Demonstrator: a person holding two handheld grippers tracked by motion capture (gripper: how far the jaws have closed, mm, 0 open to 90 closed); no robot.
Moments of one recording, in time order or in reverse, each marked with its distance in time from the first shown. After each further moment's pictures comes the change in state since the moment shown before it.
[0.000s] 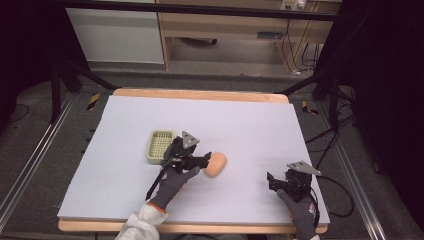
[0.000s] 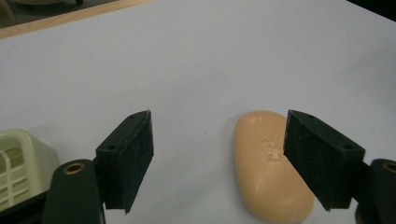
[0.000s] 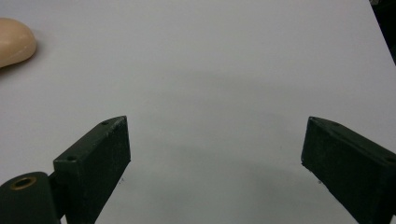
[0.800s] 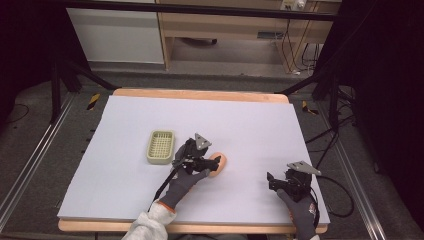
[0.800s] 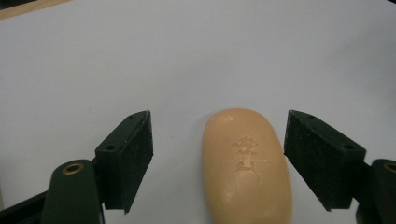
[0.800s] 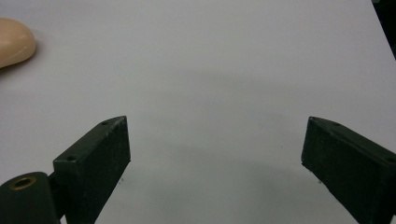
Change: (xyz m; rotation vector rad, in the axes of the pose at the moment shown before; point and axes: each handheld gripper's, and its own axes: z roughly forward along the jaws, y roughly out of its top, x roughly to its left) left arm -0.022 0.002 0.023 0.055 -0.035 0.043; right arm 0.000 0.000 0.001 0.002 0.000 0.008
